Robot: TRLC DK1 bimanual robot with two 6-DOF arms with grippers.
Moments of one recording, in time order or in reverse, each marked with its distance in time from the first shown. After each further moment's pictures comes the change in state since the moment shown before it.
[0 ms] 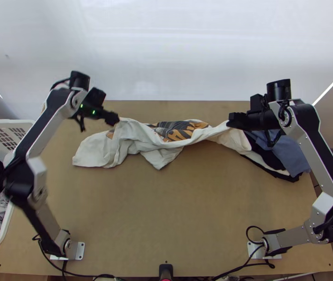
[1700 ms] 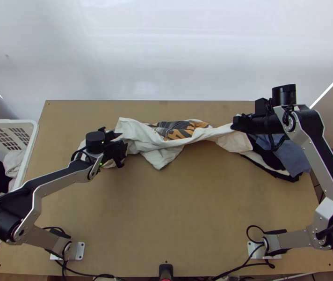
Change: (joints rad) left arm -0.206 -0.308 -1.043 1.266 -0.208 0.666; right arm -0.039 -0.047 -0.080 0.031 0.001 -0.014
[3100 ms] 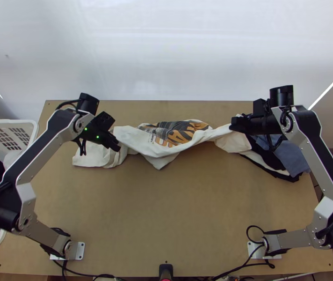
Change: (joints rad) left arm 0.092 0.066 0.722 -1.317 0.220 -0.597; right arm 0.010 0.005 -0.018 0.026 0.000 0.004
